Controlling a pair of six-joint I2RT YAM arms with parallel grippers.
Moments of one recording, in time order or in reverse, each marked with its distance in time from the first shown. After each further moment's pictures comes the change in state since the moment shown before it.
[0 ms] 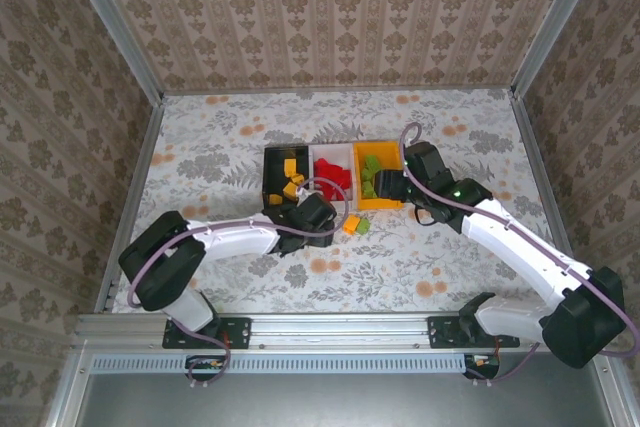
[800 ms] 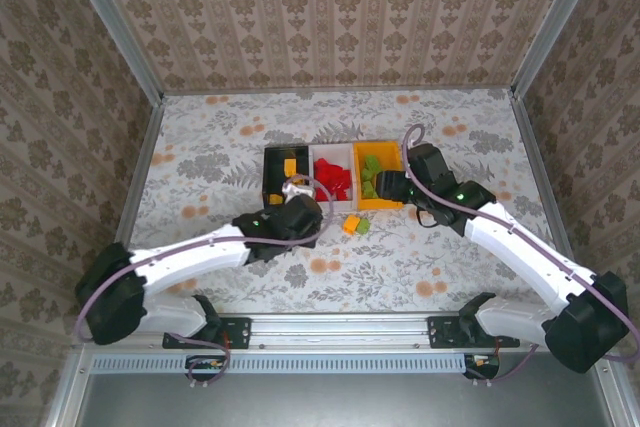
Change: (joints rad) left arm 0.000 -0.338 0.013 -0.159 -0.048 0.035; right arm 0.000 -0.033 -0.022 0.000 0.001 0.008
